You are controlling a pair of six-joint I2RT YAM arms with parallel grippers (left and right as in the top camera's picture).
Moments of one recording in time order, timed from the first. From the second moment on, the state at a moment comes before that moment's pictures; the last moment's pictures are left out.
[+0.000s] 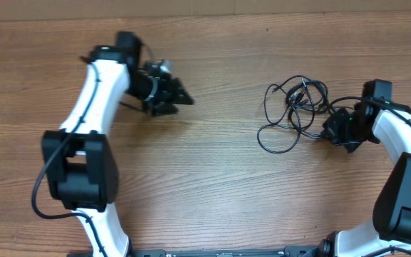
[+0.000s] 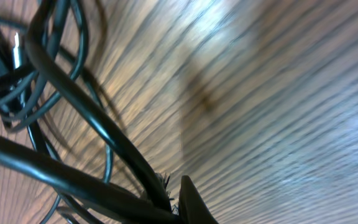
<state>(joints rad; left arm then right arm) -0.14 2.02 1.68 -1.14 0.73 -0.24 -0.25 1.74 1.05 -0.73 -0.28 0.62</state>
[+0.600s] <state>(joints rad) -0.62 2.02 1.68 -0.68 0.29 -0.50 -0.09 1.74 1.05 -0.75 -0.29 0.60</state>
